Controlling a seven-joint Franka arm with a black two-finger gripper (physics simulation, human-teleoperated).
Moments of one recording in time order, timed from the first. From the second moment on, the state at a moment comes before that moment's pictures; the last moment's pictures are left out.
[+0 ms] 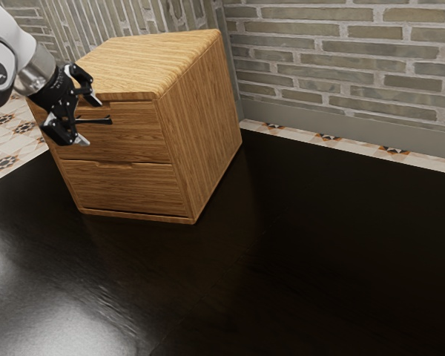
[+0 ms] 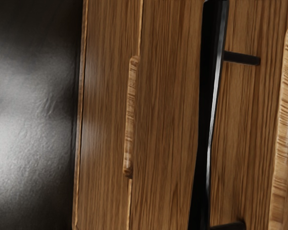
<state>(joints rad) 0.35 -0.05 0.10 -1.62 -0.12 2.06 -1.48</state>
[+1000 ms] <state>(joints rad) 0.39 -0.05 0.10 -1.67 -0.12 2.12 -1.47</state>
